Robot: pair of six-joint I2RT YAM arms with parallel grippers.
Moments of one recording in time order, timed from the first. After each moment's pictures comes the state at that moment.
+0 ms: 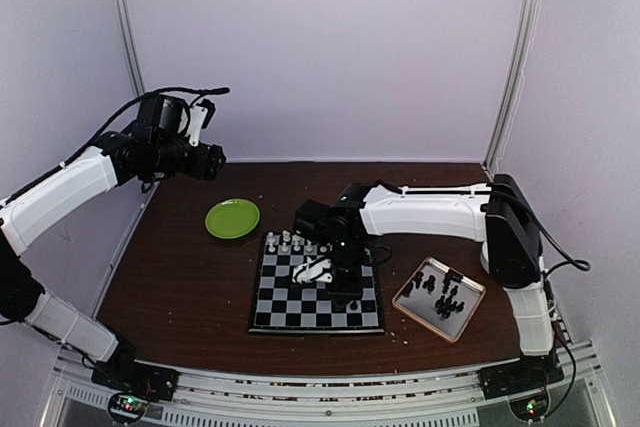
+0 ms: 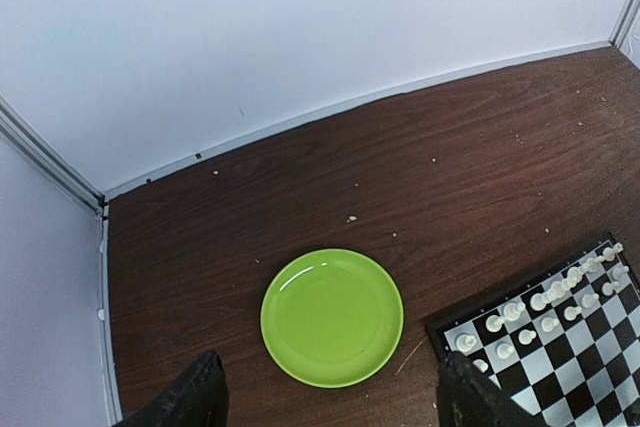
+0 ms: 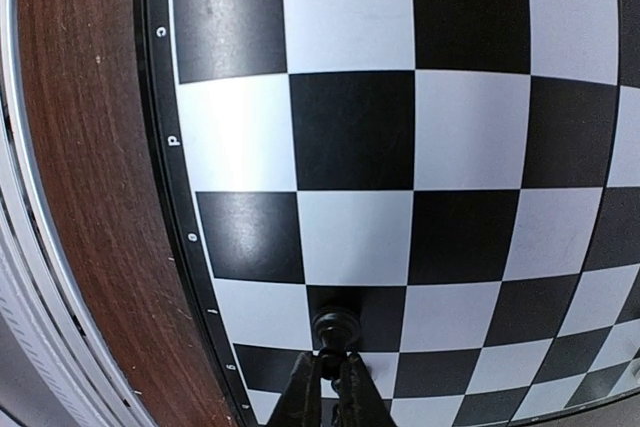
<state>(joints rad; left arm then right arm) -0.45 1.38 1.30 -0.50 -0.17 0.02 1.03 2.16 1.80 -1.16 -0.13 -0.49</state>
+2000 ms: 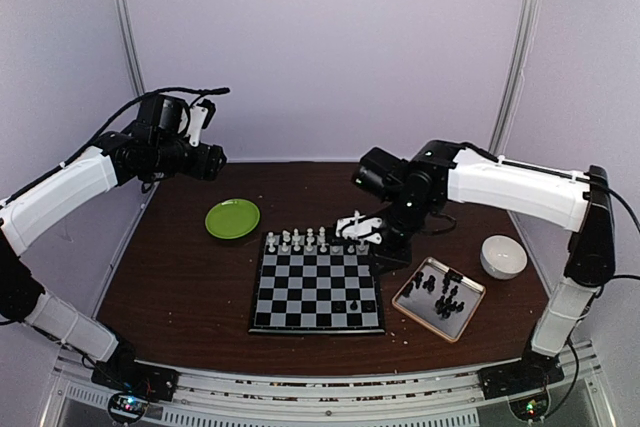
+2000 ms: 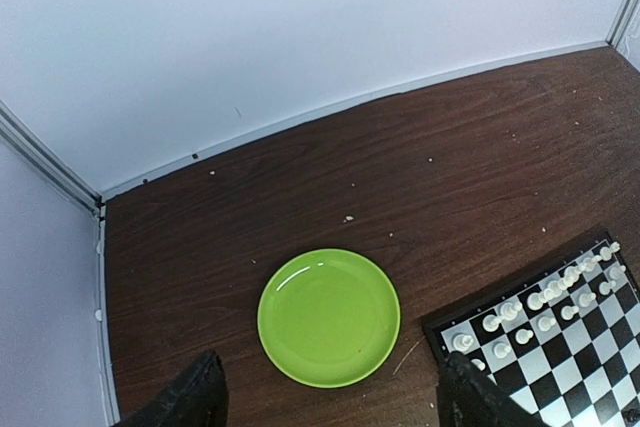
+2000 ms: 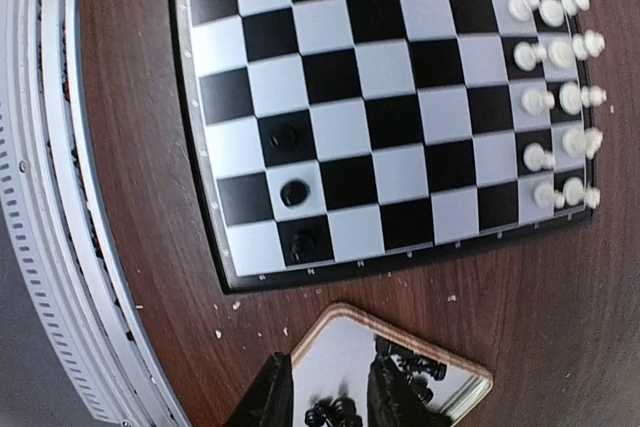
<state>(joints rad) -0.45 1.38 1.30 -0.50 -0.16 0.02 0.93 1.77 1.61 -1.14 -0.12 -0.49</state>
